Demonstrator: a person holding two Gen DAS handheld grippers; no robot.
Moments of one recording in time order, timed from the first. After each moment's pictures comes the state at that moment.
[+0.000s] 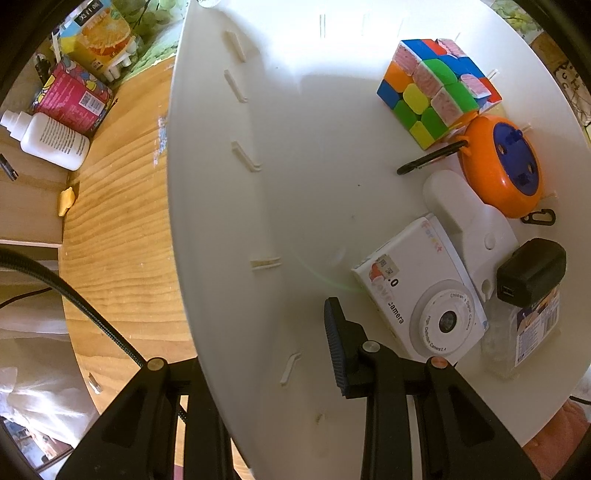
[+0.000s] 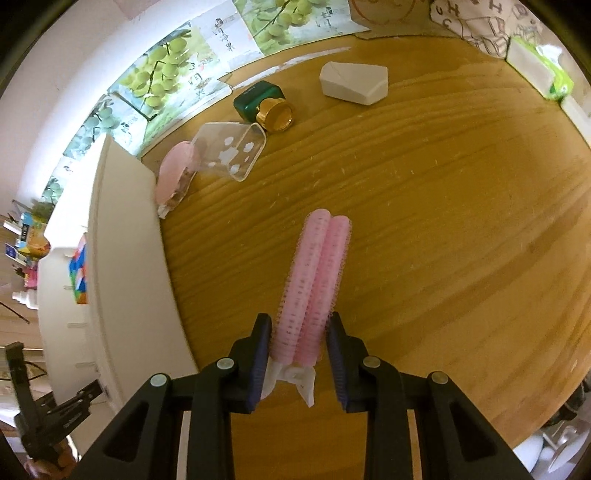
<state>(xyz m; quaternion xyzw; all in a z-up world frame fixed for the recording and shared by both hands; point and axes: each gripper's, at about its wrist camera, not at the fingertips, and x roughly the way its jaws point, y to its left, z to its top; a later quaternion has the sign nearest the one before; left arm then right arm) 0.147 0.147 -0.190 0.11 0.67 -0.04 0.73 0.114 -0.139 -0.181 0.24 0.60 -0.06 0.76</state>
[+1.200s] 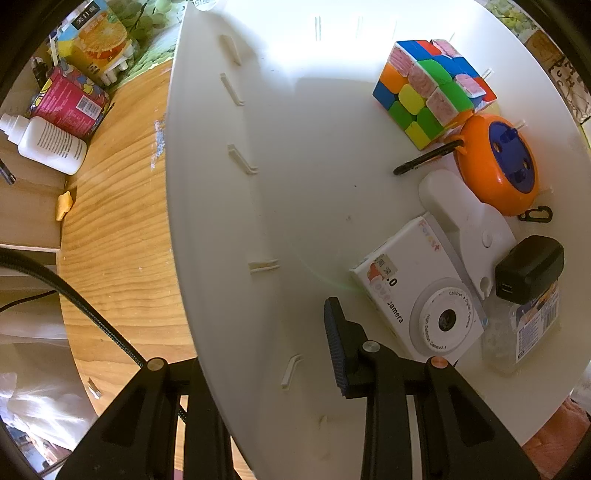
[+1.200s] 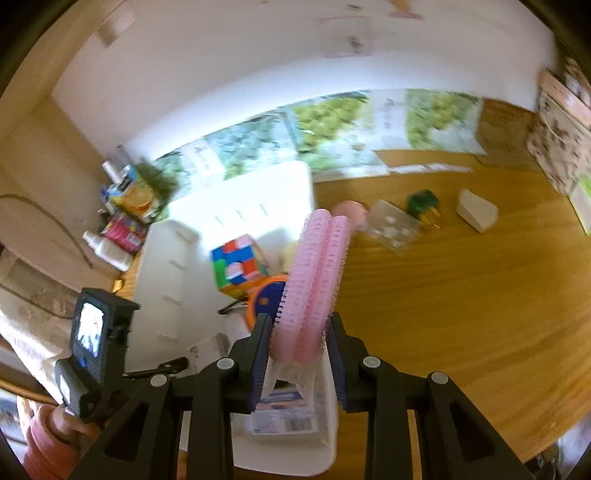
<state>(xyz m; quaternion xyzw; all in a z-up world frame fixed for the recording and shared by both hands) 0.146 0.154 -0.186 0.11 0.67 -0.05 0.73 0.124 -0.042 -0.076 0.13 0.51 0.07 0.85</state>
